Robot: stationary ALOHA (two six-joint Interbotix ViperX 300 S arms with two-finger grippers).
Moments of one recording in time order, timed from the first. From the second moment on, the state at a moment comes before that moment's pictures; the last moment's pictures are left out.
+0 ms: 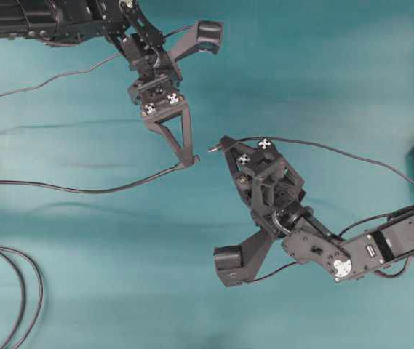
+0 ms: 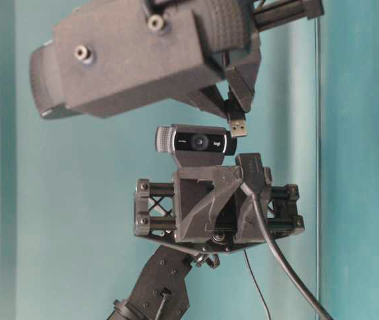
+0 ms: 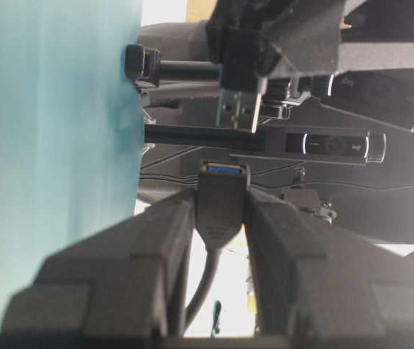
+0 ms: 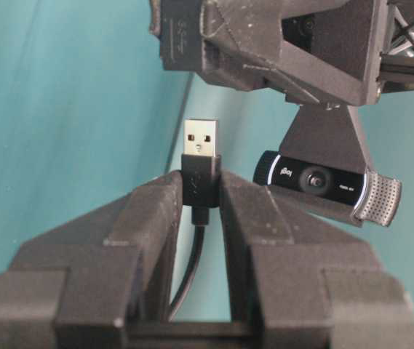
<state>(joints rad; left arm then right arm) 0.47 0.39 0.23 -1.35 1.45 0.70 0.44 0.10 0.50 -1.39 1.12 0.54</state>
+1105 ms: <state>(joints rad) 0.48 0.39 0.23 -1.37 1.46 0.70 0.44 0.14 0.46 -1.41 1.12 0.56</state>
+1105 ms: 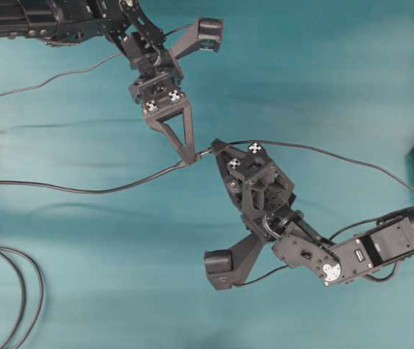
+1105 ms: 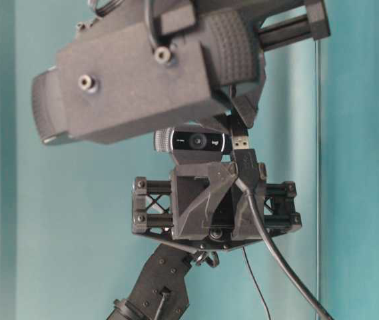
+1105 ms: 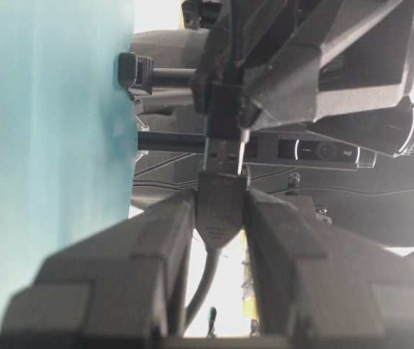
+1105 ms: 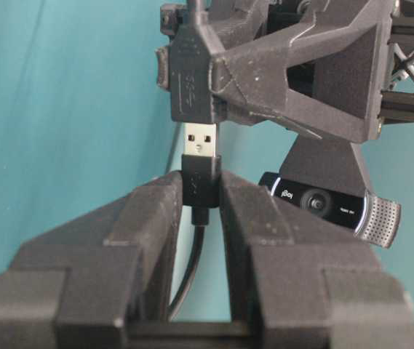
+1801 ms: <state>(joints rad) 0.47 0.39 0.22 -1.37 1.46 0.70 0.44 0.14 0.46 -1.41 1.10 0.57</state>
